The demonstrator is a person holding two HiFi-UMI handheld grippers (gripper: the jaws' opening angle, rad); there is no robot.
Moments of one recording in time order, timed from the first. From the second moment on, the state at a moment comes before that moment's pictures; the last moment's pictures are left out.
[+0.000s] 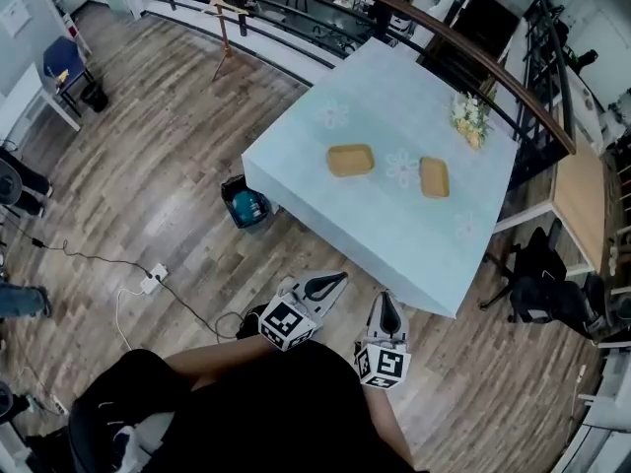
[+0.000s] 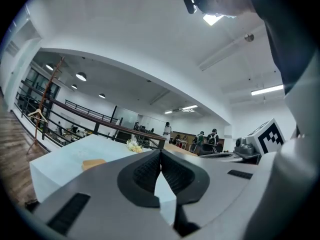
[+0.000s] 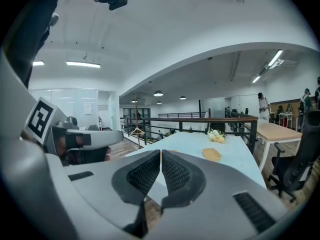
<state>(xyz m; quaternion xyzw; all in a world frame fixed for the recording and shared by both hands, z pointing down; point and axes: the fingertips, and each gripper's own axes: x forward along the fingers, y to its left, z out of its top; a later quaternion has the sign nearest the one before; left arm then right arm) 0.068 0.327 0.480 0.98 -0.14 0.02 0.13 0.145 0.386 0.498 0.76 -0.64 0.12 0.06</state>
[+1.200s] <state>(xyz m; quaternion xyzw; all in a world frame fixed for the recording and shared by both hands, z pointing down) 0.044 0.108 0.506 0.96 -0.20 0.01 0.17 0.120 0.151 0.535 0.68 -0.70 0.21 0.08</state>
